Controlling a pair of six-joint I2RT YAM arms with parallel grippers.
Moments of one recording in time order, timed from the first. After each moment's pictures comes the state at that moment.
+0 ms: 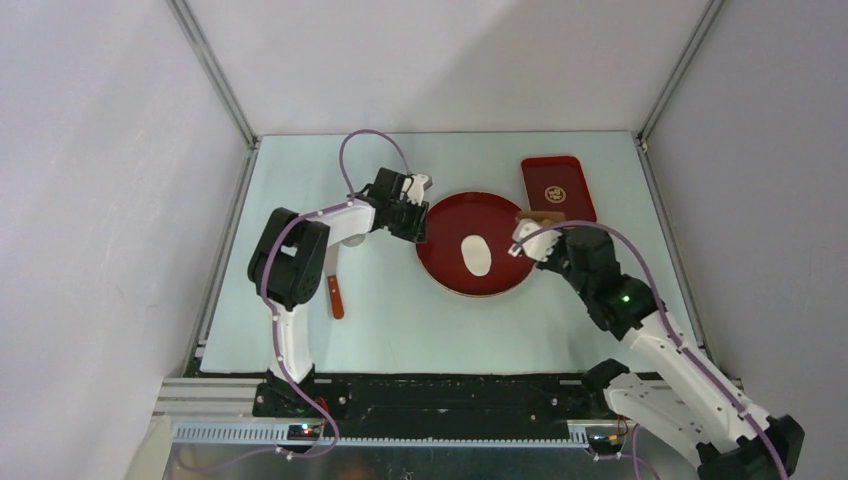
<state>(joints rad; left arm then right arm) -0.43 2.00 1.29 -0.23 0.32 -0.05 0.55 0.83 0.74 -0.42 0.27 -0.88</state>
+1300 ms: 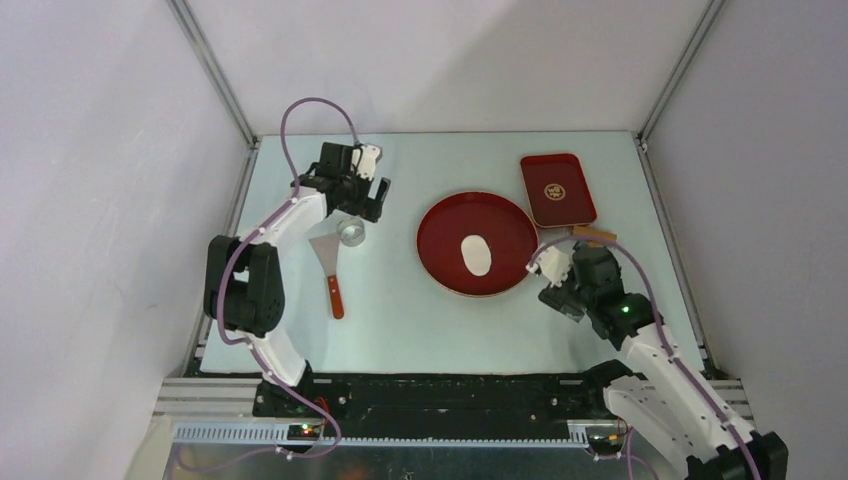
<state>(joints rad) -0.24 1.73 1.31 -0.42 0.11 0.17 0.37 0.75 0.51 -0.58 0.26 -0.76</state>
